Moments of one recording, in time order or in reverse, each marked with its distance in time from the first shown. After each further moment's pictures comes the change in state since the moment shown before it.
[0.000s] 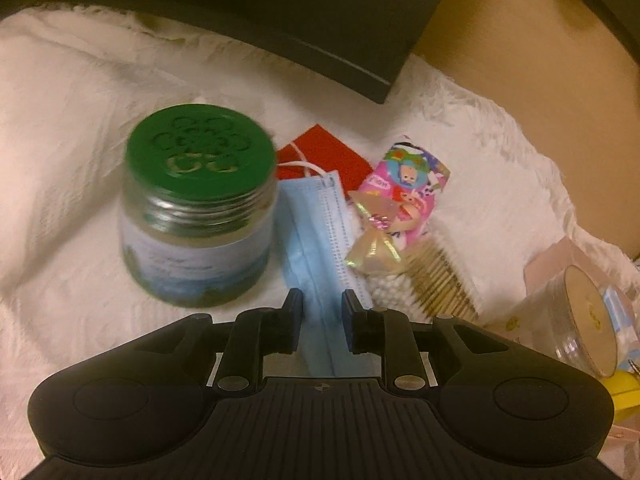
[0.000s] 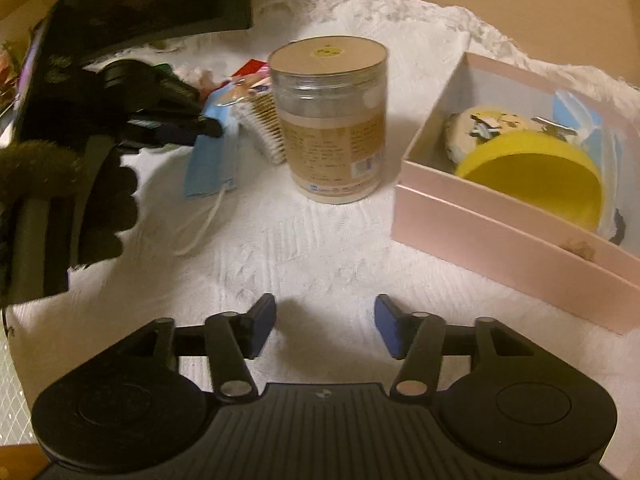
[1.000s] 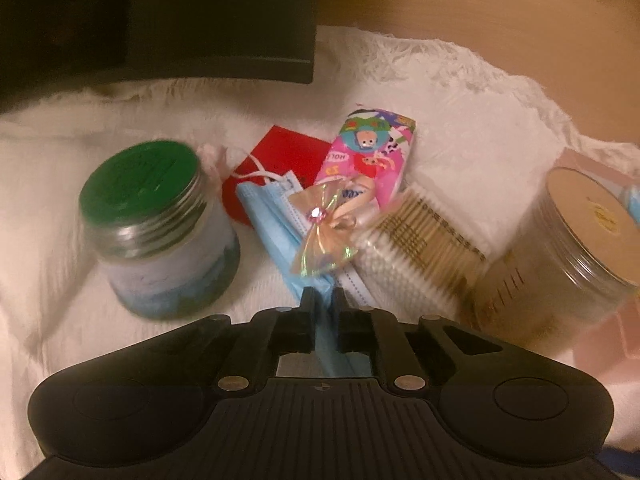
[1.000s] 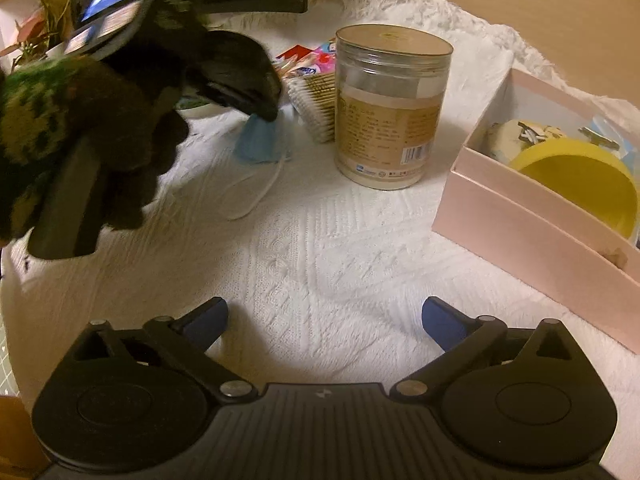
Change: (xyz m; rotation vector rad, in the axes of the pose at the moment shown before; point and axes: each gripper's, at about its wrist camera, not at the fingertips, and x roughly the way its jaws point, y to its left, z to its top) left arm -0.001 -0.038 -0.026 0.296 -0.014 0.128; right arm 0.002 0.022 -0.022 -0.127 -0.017 0.013
